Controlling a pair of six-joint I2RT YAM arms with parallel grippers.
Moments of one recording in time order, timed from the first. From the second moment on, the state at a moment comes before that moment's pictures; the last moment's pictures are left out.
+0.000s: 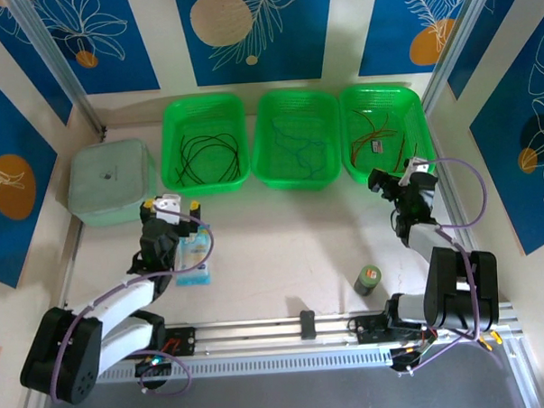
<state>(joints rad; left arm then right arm) -0.32 1.07 0.23 0.63 -0.33 0.11 -0.18 1.31 0.48 0.44 -0.11 0.24</state>
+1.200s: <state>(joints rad) -0.26 1.58 0.18 1.23 -0.33 0.22 0.04 1.54 0.38 0.73 -0.06 0.07</state>
